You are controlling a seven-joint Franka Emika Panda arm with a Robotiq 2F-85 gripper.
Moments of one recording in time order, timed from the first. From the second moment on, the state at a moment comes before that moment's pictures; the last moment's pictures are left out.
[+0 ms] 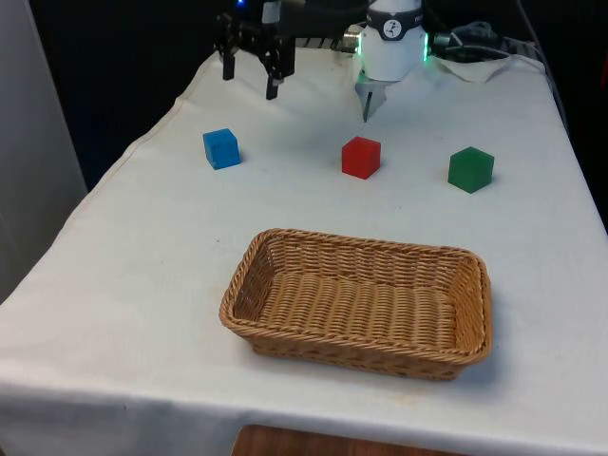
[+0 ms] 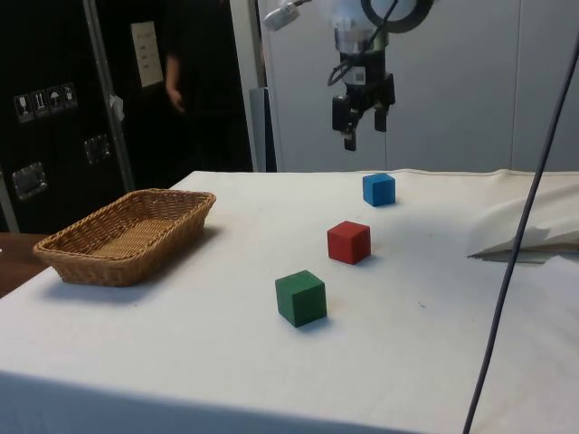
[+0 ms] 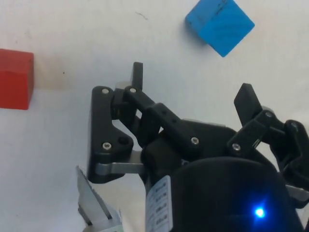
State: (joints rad) arm 0.00 -0.04 -0.44 -2.55 -0.34 2.62 0.28
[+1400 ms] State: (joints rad) arm 0.00 0.18 -0.52 -2.56 -0.34 2.89 0.45
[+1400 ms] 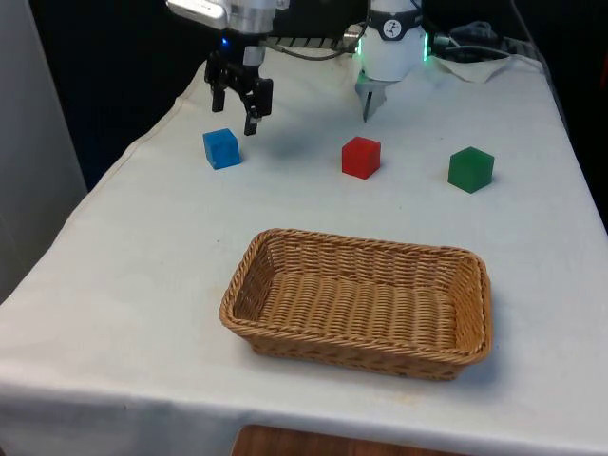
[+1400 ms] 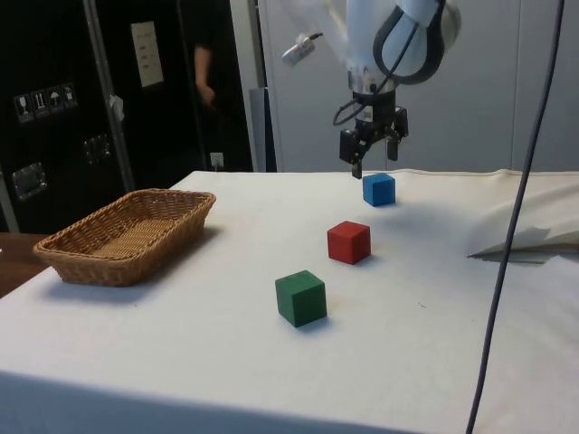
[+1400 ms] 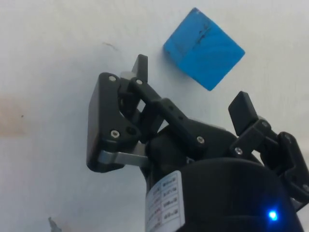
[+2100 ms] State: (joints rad) arm 0.00 0.29 -0.58 -2.53 -0.34 3.02 0.49
